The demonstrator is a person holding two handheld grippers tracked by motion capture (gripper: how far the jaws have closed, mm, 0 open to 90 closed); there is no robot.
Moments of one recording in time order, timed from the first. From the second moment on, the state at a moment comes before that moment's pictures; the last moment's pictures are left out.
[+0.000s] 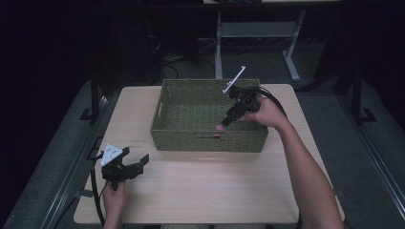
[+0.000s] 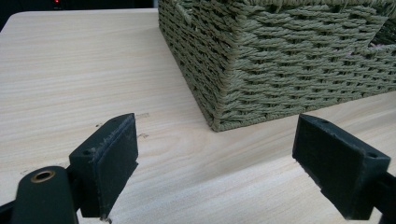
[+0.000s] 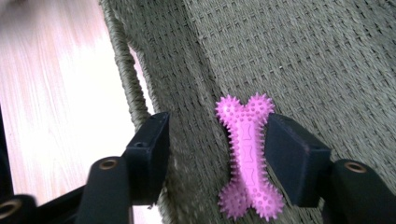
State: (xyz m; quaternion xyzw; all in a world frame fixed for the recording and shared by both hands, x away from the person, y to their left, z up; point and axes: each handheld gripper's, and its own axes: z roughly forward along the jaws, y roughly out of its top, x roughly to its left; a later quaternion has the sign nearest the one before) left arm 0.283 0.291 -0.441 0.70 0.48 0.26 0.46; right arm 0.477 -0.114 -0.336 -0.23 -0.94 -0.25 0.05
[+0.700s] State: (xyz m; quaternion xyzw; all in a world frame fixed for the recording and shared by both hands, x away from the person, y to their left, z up) left arm 0.283 0.289 -0.442 0.70 0.48 0.26 0.46; right arm 0.445 -0.130 -0.313 -0.22 -0.93 -0.28 0.03
